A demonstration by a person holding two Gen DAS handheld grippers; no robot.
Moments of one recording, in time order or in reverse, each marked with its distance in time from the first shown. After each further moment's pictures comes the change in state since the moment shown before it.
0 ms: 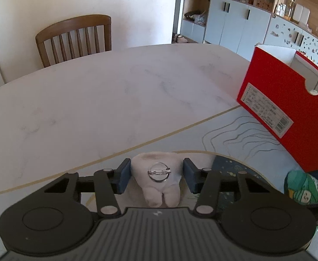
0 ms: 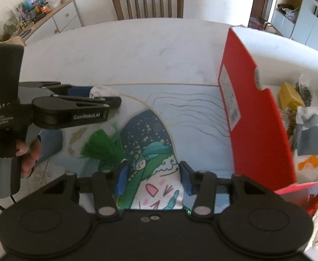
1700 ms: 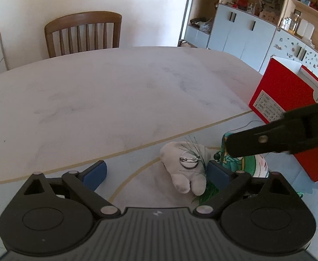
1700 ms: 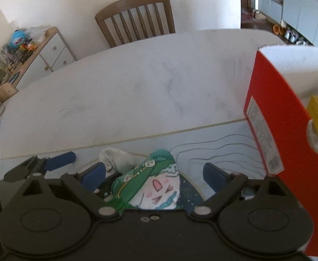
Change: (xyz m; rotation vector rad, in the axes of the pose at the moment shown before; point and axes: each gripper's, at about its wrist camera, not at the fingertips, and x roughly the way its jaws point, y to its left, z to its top) left arm 0.001 0.040 -0.012 -0.079 -0.028 -0.031; right arm 0.060 0.006 0.070 0.225 -0.041 0.058
